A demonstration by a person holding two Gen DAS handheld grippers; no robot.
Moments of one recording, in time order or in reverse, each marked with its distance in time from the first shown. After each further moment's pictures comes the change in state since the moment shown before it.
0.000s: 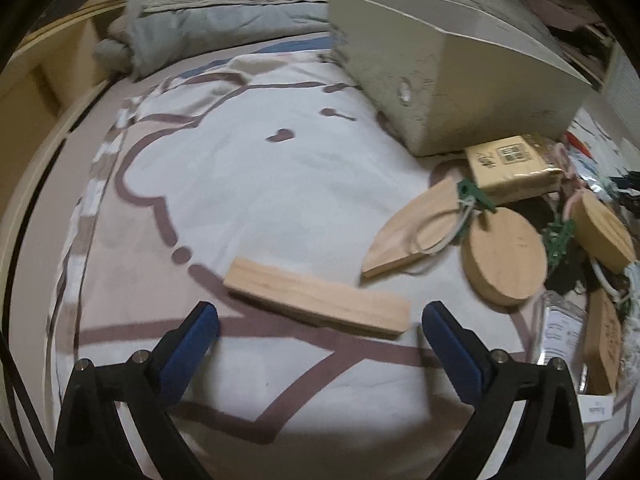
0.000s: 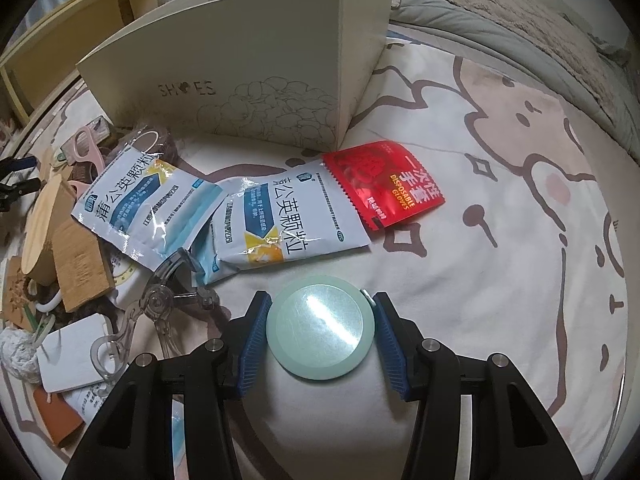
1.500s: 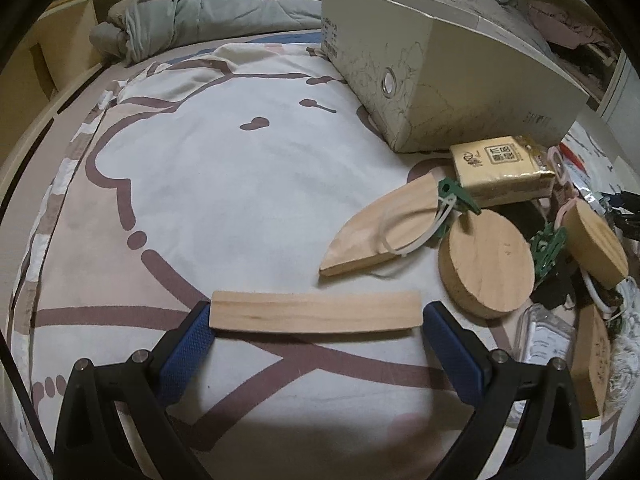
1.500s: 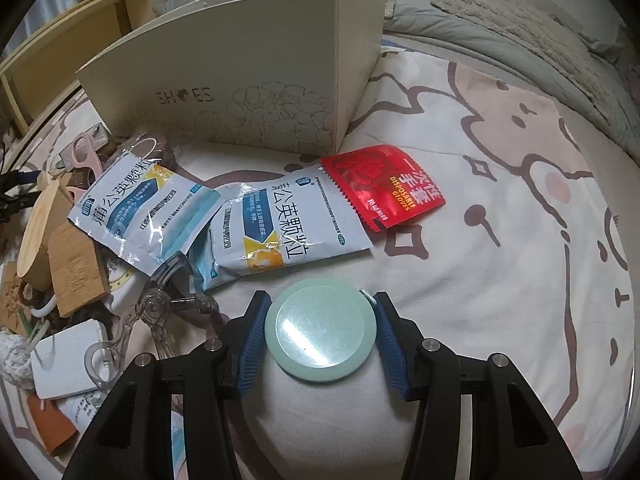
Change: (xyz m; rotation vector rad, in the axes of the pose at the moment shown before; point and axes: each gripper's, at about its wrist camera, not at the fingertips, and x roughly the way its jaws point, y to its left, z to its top) left arm 0.014 -0.017 -0.004 -0.073 -0.009 -0.034; right arm 0.006 0.001 -0.006 0.022 -0.073 -0.005
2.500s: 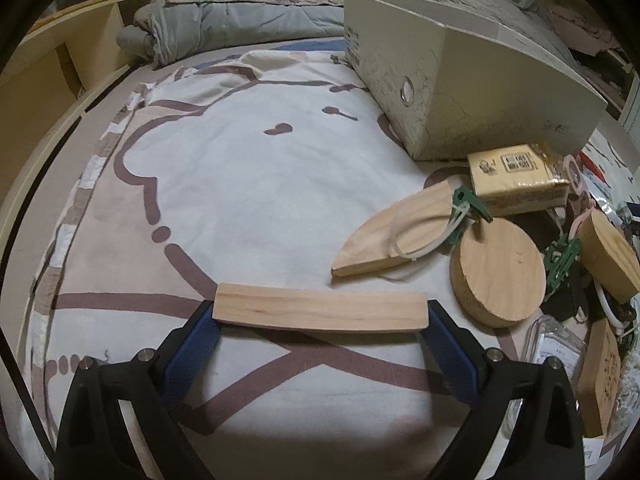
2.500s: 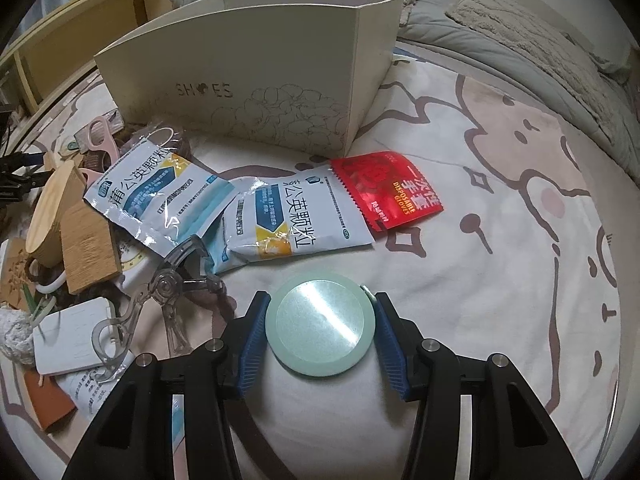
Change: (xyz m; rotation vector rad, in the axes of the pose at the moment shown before) left arm -0.009 -0.001 -0.002 -0.048 -0.037 0.095; right arm -0.011 0.005 0.001 -0.069 0.015 -0.019
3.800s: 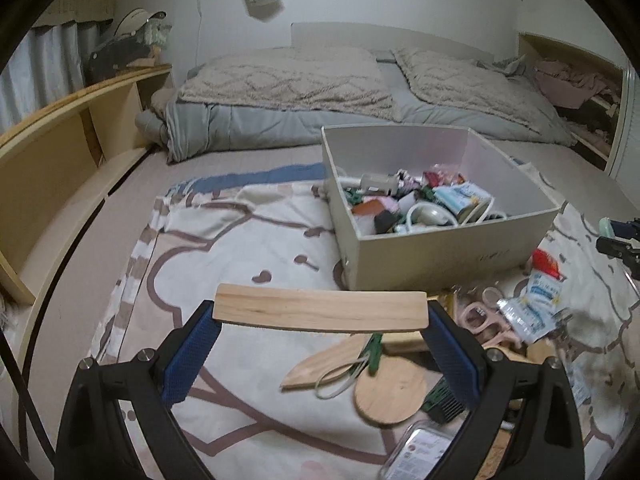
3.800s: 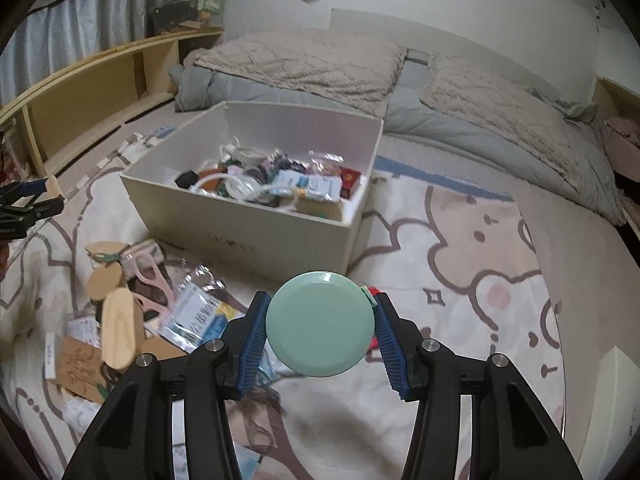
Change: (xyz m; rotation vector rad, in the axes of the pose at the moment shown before) left arm -0.105 -0.044 0.069 -0.020 -0.273 0.010; right arm -0.092 0.018 0.064 0.025 -0.262 -0.050
